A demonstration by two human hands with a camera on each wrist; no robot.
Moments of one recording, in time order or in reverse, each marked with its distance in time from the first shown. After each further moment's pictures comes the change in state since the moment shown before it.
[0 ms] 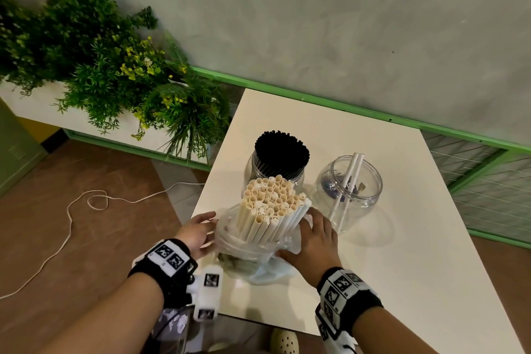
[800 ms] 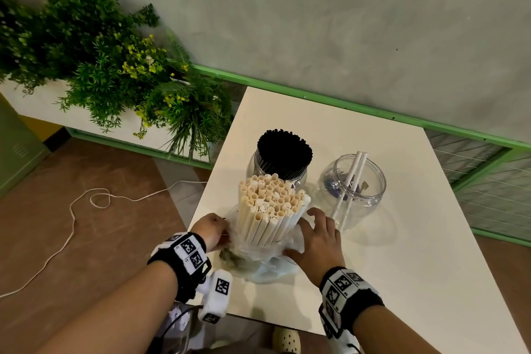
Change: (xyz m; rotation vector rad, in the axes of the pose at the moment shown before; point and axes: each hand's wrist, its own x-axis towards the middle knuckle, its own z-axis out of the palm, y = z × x) left_hand 0.014 -0.005 0.015 0.230 -0.037 0.024; right_hand 0.003 0.006 0.005 -0.109 0.022 -0.041
